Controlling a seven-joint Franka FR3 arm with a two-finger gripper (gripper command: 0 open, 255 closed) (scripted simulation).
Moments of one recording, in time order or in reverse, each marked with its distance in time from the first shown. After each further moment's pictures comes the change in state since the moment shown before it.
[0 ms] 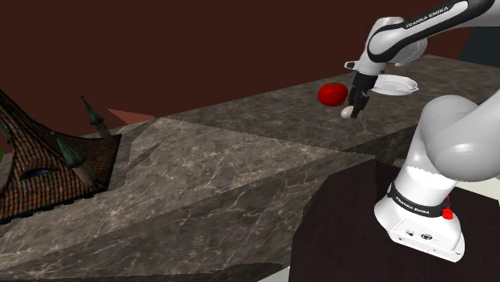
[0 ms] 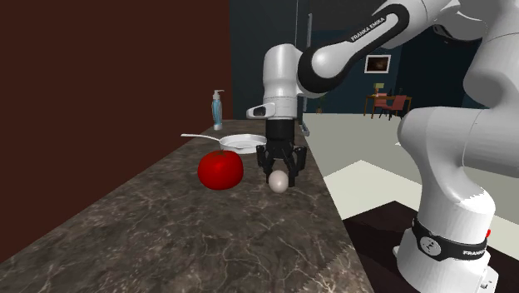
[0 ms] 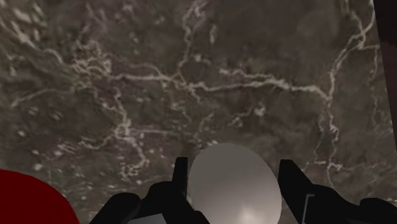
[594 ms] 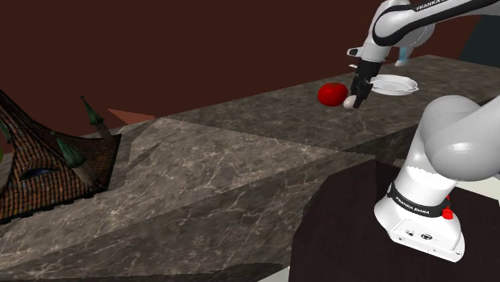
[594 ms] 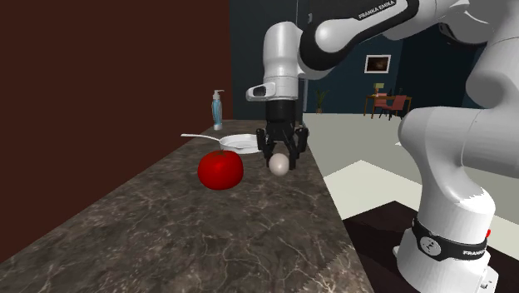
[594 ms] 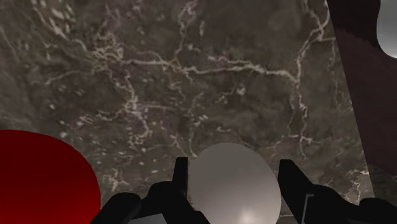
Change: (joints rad) arm -0.041 -0.071 0.104 0.061 0.026 -0.142 0.025
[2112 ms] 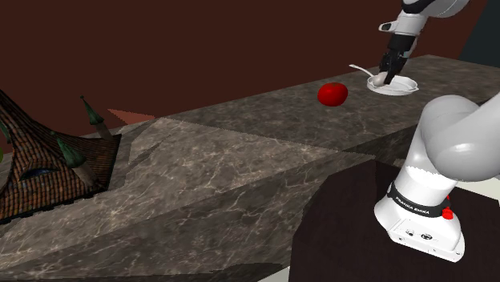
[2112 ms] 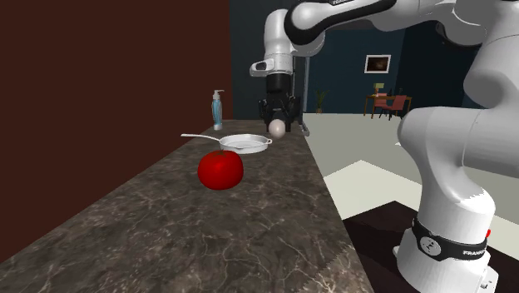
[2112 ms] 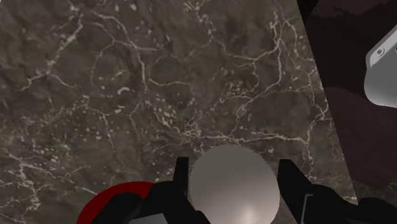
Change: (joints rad) arm 0.039 0.039 -0.174 0.354 -0.015 -0.241 -0.242
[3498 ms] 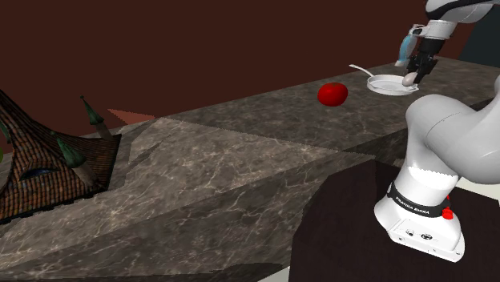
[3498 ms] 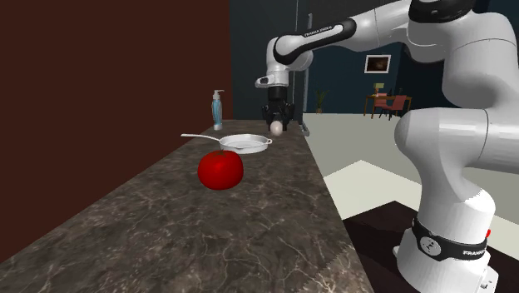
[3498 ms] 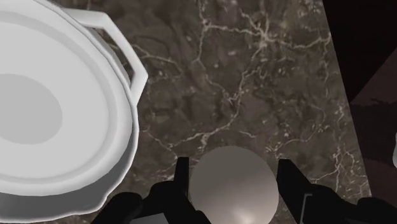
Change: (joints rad) arm 0.409 -0.023 -0.575 0.443 -0.116 -0.068 -0.274
